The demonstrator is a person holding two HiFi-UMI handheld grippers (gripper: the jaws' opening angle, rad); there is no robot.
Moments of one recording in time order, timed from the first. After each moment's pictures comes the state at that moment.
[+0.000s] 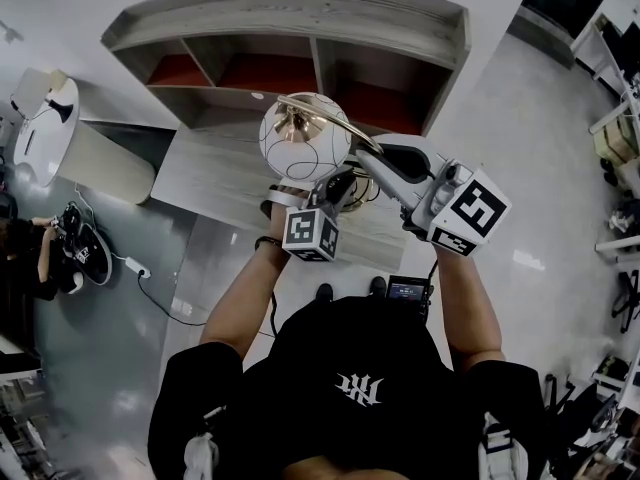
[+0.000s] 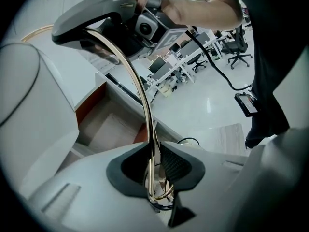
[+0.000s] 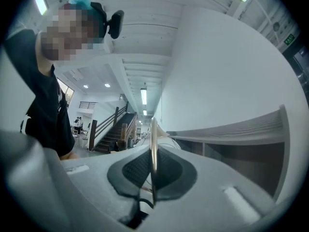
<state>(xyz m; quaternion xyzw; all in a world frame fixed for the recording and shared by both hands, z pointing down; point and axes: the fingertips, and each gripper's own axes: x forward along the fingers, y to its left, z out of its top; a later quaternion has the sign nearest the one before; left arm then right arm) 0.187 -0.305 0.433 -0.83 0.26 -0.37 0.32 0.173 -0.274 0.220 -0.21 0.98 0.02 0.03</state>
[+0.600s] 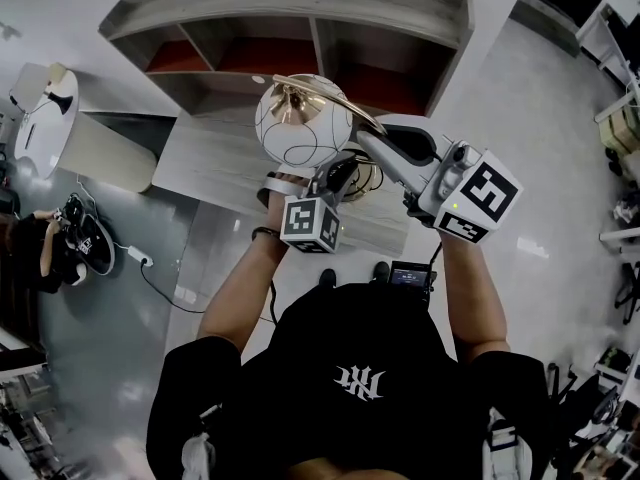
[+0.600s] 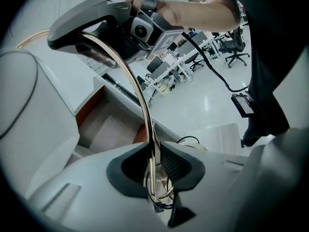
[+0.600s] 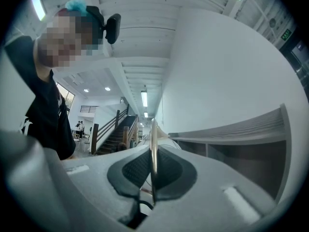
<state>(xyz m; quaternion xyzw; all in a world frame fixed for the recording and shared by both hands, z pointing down) 0.187 -0.294 0.420 -0.83 0.25 -0.39 0.32 0.173 -0.271 0.208 -0.21 0.98 0.01 0.04</state>
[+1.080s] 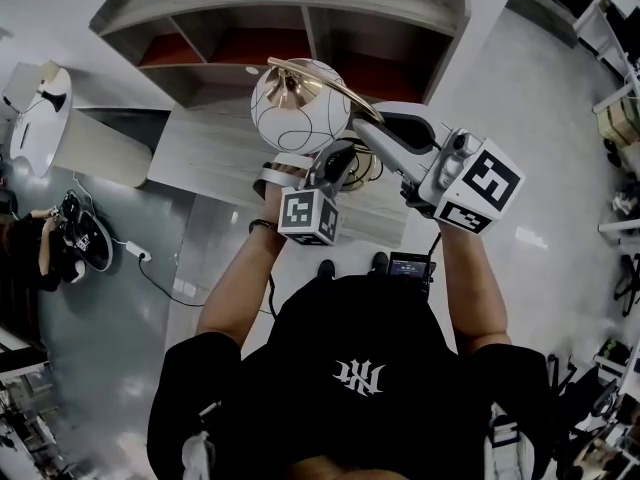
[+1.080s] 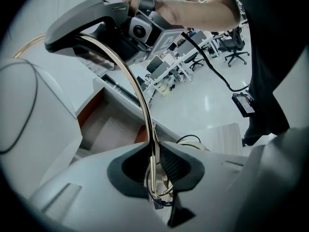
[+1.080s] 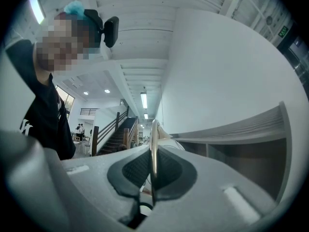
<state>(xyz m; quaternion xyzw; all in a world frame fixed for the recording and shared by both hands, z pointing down) 0.189 -0.294 0.420 -0.83 0.25 -0.39 0.33 0.173 -0.270 0.209 -0.20 0.98 0.00 0.05</state>
